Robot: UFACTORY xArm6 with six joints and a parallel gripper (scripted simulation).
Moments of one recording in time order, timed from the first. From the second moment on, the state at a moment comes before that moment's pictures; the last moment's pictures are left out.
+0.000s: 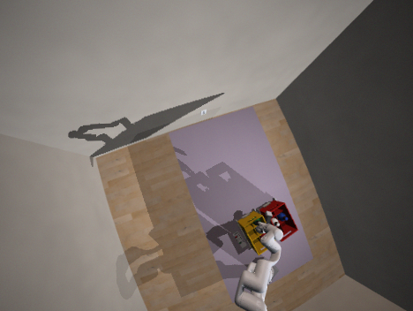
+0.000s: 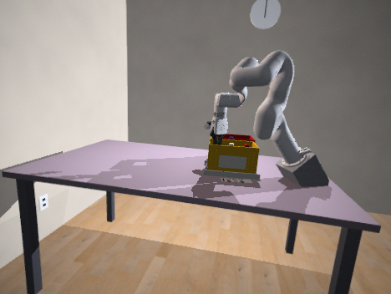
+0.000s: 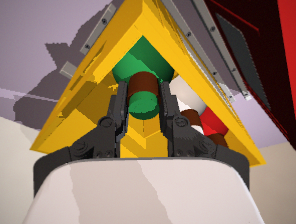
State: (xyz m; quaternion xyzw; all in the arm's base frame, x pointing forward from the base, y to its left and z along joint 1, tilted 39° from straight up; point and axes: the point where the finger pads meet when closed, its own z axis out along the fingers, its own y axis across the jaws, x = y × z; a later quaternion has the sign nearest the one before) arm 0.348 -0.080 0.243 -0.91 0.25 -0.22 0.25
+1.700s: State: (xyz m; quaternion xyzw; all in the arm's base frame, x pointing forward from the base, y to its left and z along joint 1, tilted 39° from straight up) arm 0.351 -0.079 0.239 -0.91 0.25 -0.22 0.25
